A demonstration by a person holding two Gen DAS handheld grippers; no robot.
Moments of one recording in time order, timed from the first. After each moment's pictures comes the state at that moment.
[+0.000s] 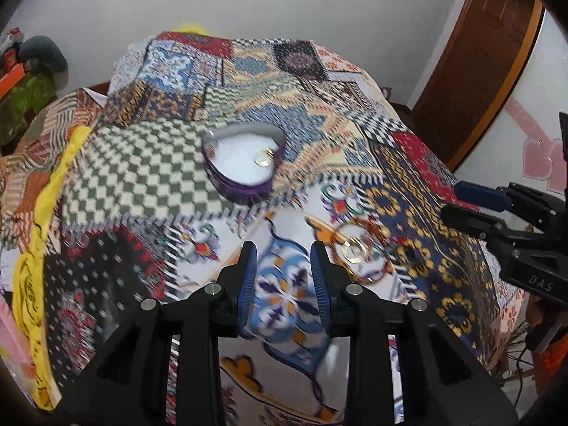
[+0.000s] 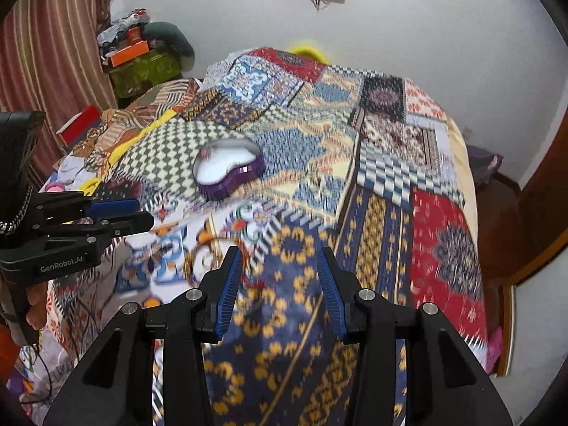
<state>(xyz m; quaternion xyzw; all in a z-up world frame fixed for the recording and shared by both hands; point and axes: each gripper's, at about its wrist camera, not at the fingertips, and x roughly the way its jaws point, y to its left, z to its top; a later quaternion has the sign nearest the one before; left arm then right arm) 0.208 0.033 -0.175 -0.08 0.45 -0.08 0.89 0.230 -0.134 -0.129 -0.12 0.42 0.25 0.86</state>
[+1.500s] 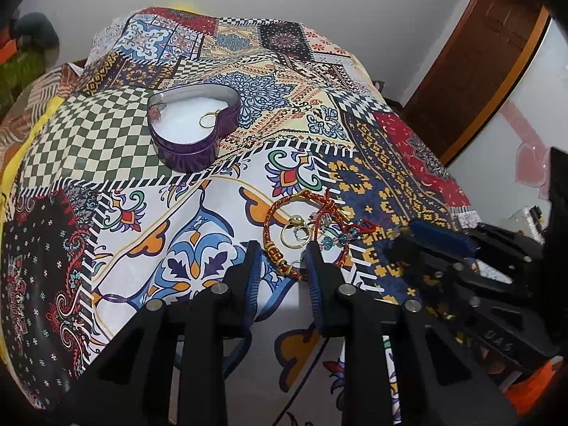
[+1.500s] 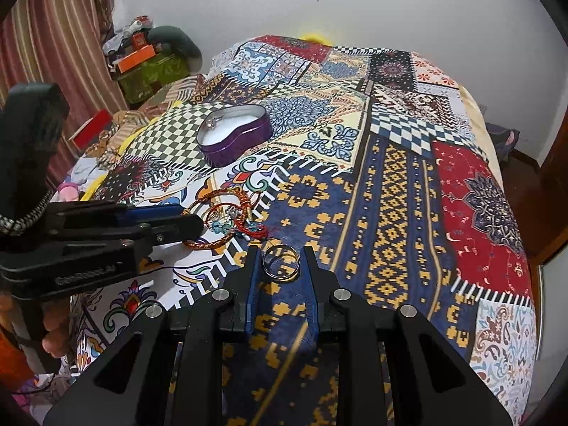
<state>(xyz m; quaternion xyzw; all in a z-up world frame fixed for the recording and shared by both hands) 0.217 -0.015 -0.208 -0.11 0.46 -0.09 0.88 0.218 -0.151 -0.166 -0.07 0.42 0.28 0.86</state>
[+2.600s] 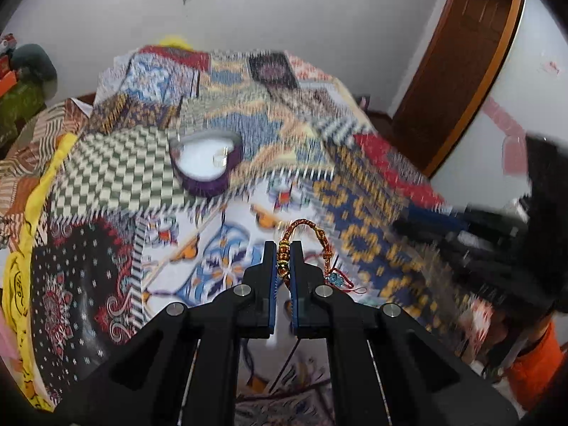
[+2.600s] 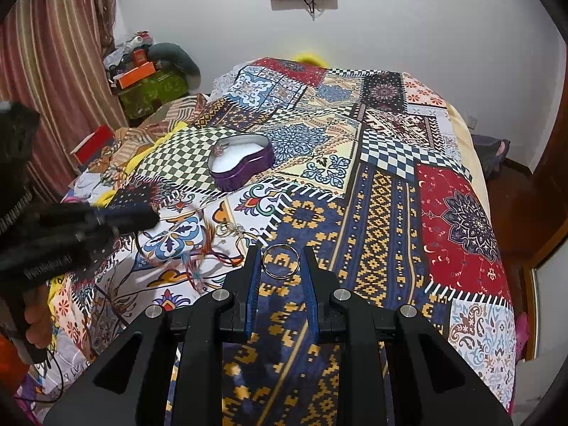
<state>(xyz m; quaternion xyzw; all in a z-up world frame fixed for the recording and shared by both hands) 0.177 0.004 -0.165 -0.07 0.43 -0.10 0.89 0.203 -0.149 -0.136 -0.07 0.40 0.27 0.87</state>
